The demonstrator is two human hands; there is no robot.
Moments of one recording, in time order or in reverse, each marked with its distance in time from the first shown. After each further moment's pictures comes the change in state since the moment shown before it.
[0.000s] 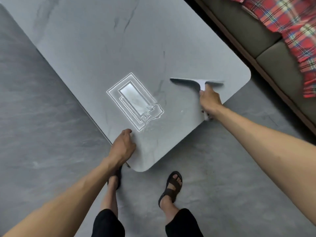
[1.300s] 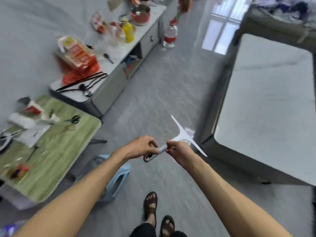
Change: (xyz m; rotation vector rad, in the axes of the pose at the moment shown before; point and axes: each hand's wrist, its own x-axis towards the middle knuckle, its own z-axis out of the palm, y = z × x) left_hand -0.712 -0.088 0.064 -0.832 0.338 -0.346; right_hand -0.682 0.099 0.089 0.247 -1.075 -0.095
